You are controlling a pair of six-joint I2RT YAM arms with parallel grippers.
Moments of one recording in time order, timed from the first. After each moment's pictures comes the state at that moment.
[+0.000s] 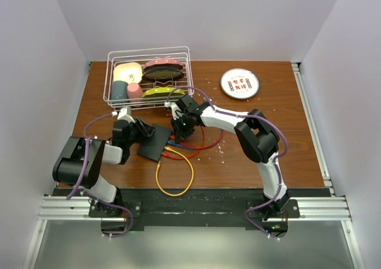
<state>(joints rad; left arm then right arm) -0.14 1.58 0.32 0.78 0.25 -0.68 0.77 2.15 1.55 -0.45 -0.36 0.17</state>
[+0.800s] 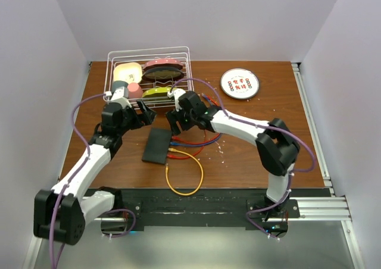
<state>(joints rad) -0.19 1.09 0.63 0.01 0.15 -0.52 0.82 1.91 1.39 -0.27 -0.02 0.16</state>
